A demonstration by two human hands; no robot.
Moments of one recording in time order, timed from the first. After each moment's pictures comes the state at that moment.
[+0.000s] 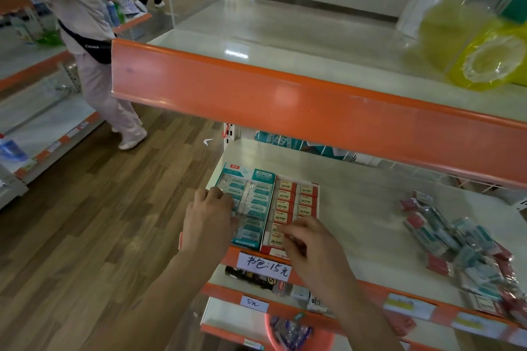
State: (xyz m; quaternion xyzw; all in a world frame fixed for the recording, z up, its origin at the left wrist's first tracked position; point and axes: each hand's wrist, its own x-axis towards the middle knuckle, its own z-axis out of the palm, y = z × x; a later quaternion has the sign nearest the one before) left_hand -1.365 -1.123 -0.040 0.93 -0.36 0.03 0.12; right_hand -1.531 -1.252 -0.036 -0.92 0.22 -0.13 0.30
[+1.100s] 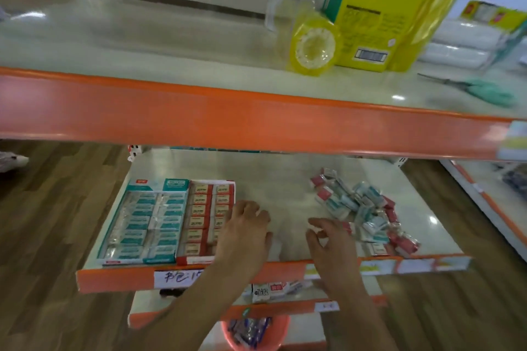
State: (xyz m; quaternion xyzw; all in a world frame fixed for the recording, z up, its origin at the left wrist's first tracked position) left_hand -1.489 -1.247 -0.045 0.79 -0.58 -0.03 0.19; right_hand -1.657 -1.337 -0.060 -0.79 0.51 -0.23 0.26
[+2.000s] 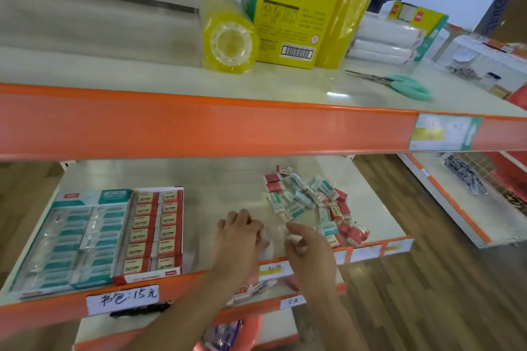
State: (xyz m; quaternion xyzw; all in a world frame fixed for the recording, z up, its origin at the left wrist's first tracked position) left_hand -1.548 -1.302 -0.071 0.77 -0.60 -0.06 0.23; right_hand -1.703 -1.349 -0.070 -0.76 0.55 -0.25 0.24
